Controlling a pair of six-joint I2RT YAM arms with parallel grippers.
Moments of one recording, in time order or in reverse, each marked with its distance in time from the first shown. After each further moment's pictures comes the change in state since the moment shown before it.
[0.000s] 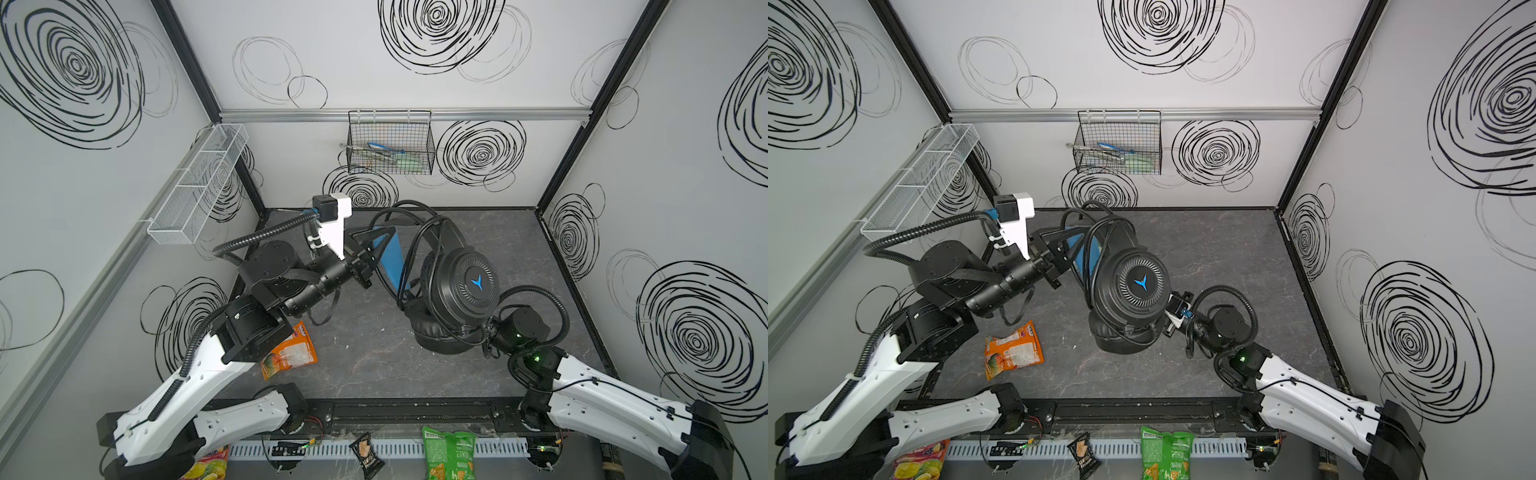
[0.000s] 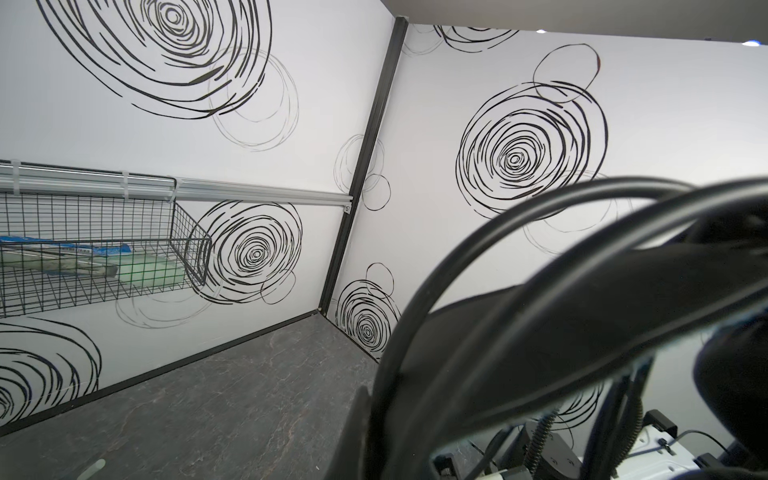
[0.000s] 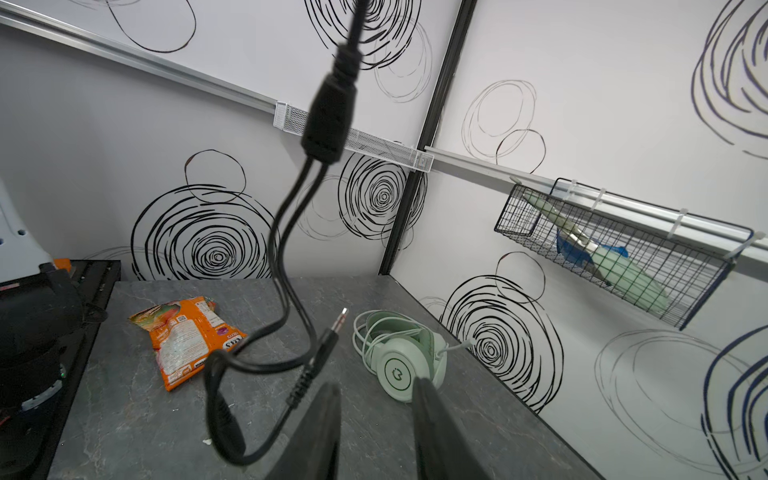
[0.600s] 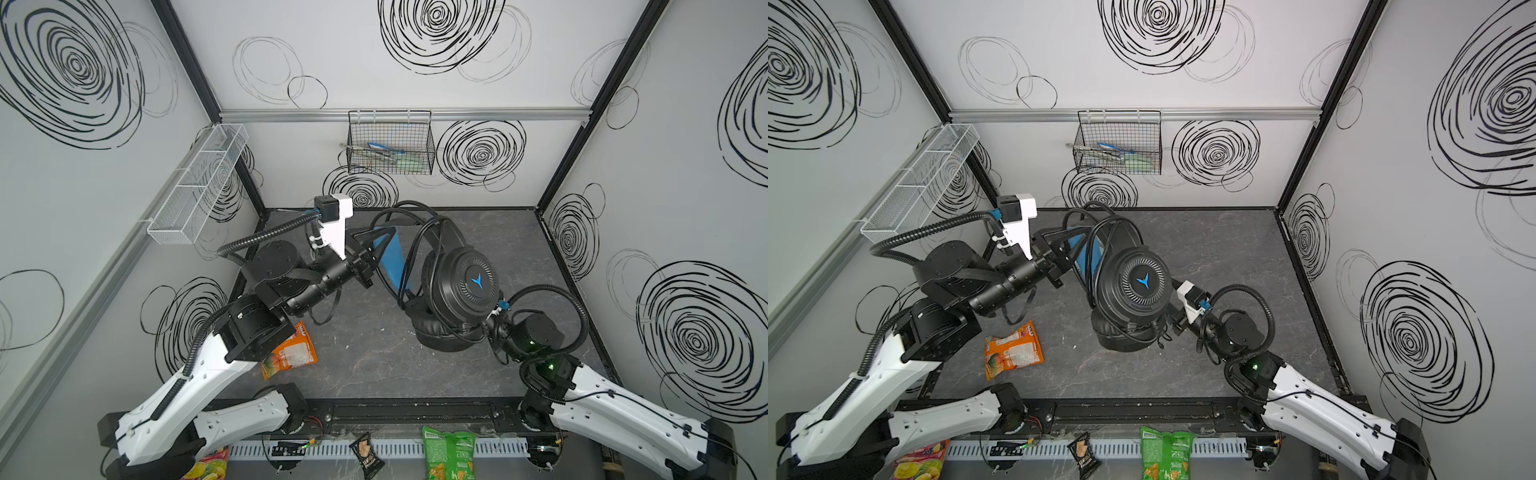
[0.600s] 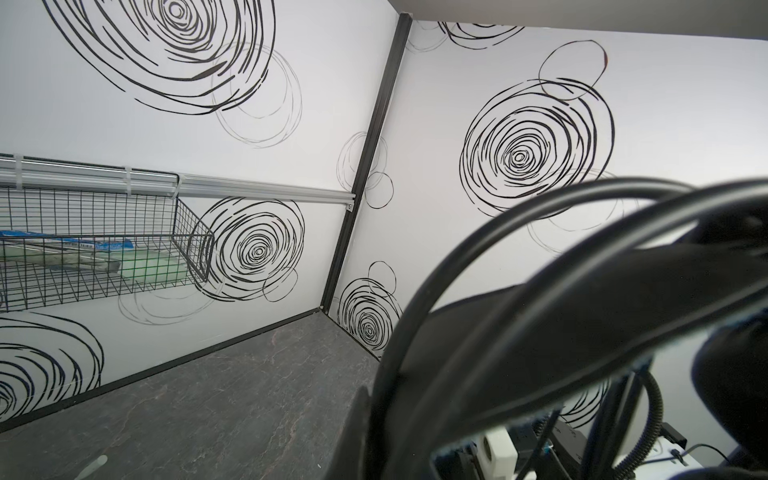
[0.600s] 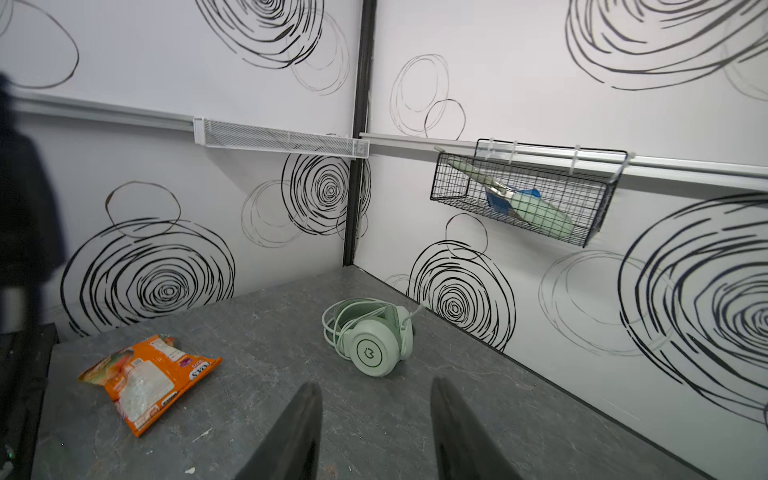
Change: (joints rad) left arm 0.015 0.000 -0.017 0.010 0.000 -0.001; right arm 0.000 -0.201 -0.037 -0.134 0.245 0.144
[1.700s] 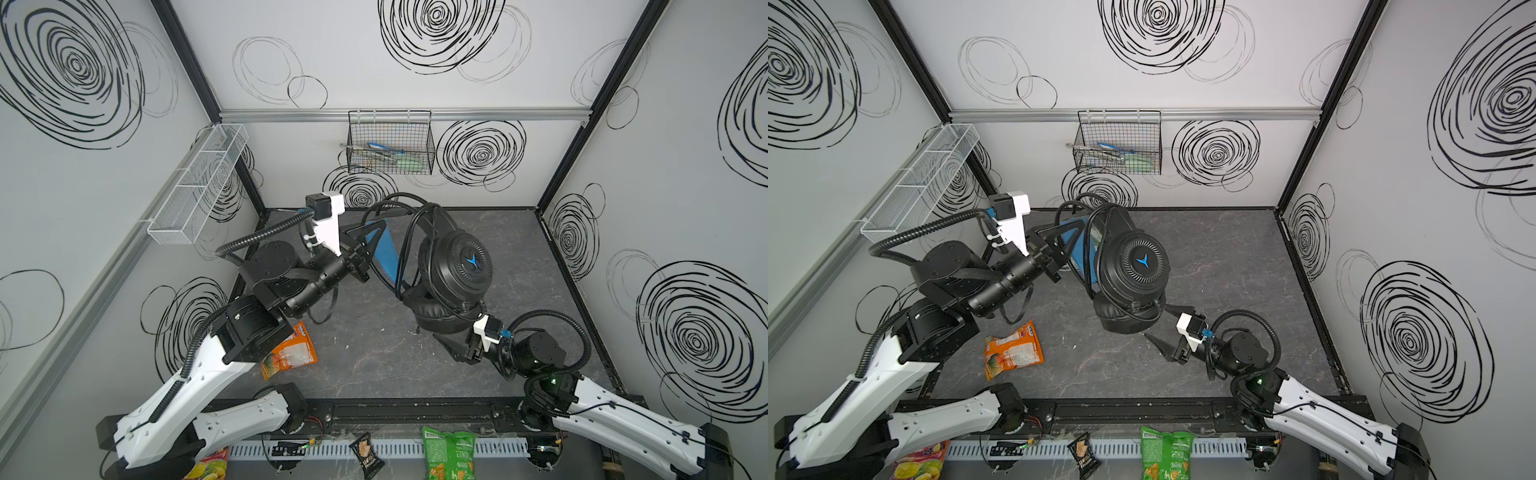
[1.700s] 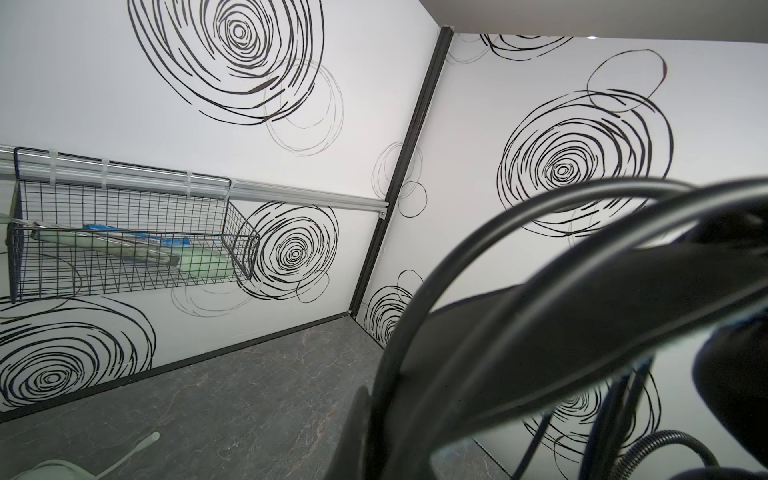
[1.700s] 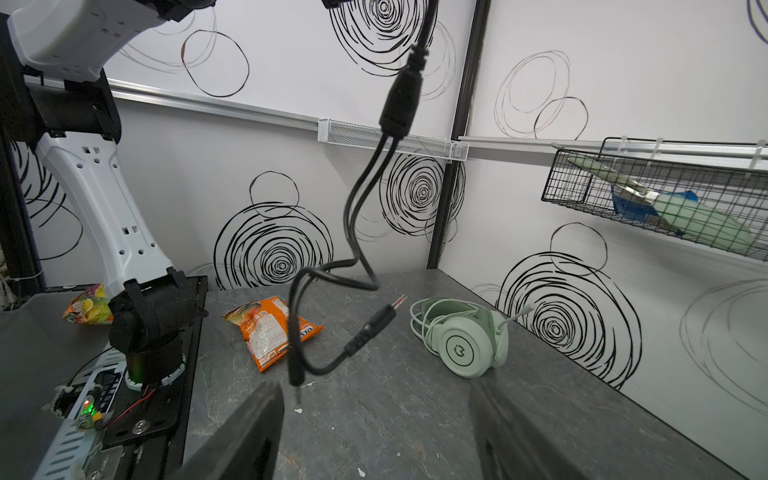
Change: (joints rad) left arm 0.009 -0.011 0.000 -0.020 -0.106 -0.002; right arm 0.079 -0.097 -0.144 0.032 -0.255 0.014
